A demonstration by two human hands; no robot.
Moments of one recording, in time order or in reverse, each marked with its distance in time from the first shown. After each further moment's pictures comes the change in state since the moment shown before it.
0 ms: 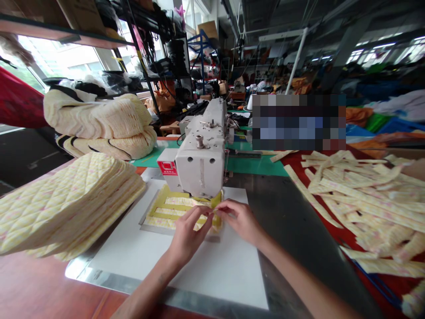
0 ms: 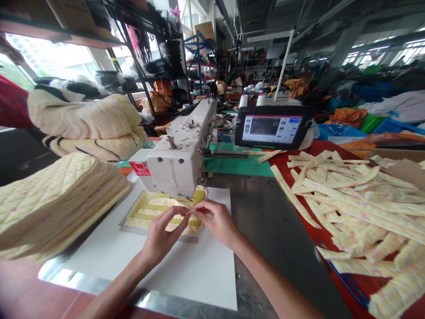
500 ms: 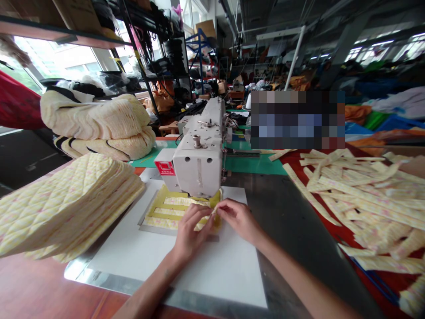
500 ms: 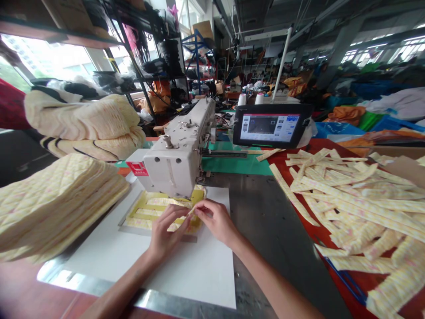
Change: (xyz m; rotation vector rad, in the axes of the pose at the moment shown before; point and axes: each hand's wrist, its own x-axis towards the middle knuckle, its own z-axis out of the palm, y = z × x) left_hand -0.003 -0.012 0.014 -0.016 0.057 0.118; right_hand -0.002 0.006 -0.001 0.027 0.006 0.010
